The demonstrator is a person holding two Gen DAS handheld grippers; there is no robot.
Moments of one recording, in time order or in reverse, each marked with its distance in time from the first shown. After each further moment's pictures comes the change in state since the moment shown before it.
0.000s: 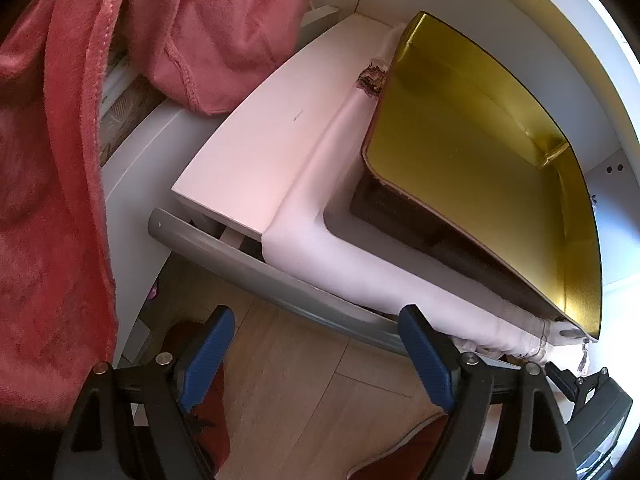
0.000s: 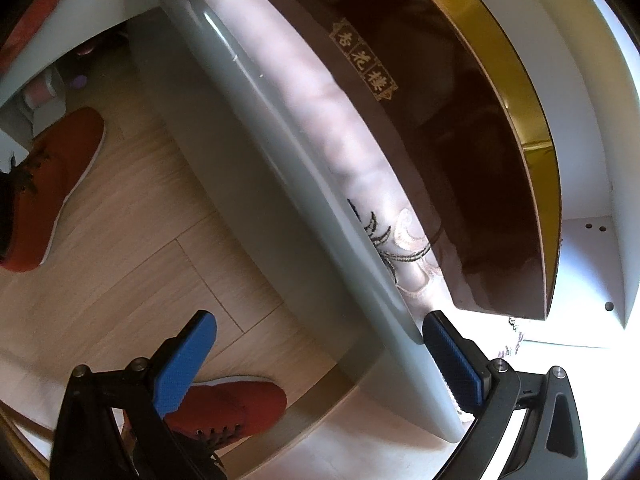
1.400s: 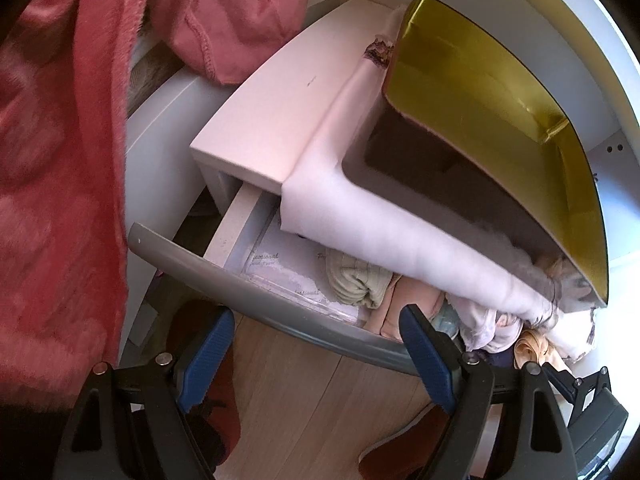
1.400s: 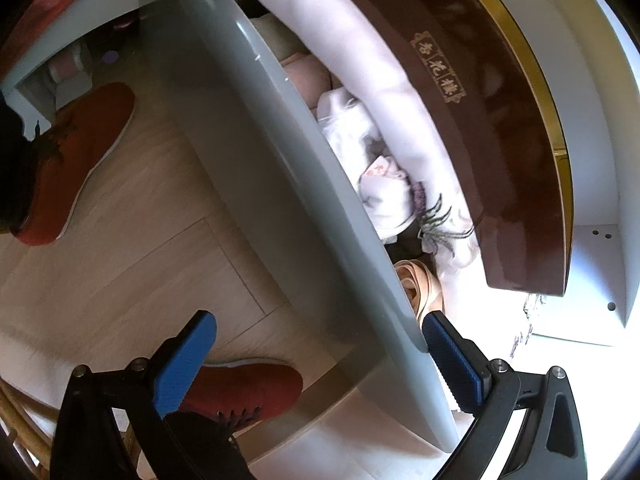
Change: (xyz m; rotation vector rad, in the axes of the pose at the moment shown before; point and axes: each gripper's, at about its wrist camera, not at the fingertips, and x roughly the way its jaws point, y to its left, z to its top) left arm 0.010 0.014 -0.003 0.018 0.051 0.018; right arm -0.004 0.018 -0.001 -0.051 0.026 0.023
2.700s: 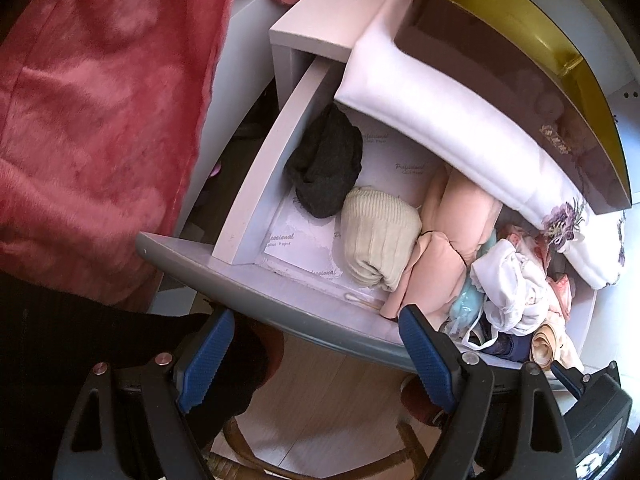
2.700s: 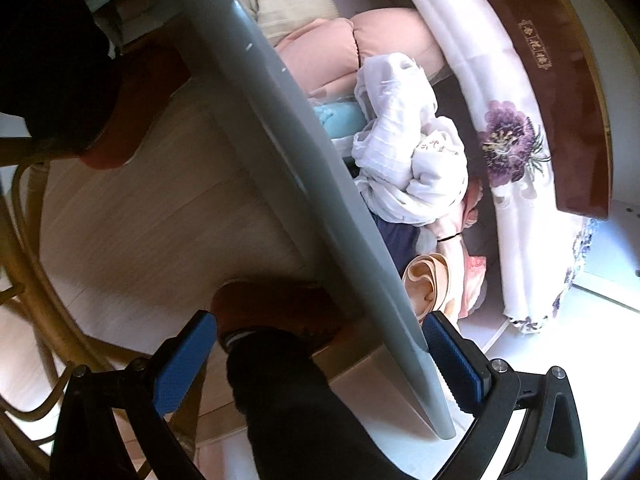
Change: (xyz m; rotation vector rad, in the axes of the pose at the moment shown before) left arm 0.025 -0.029 0.022 0.010 0.173 0.130; right arm 0.006 0.005 0.017 -0.059 0.185 0.163
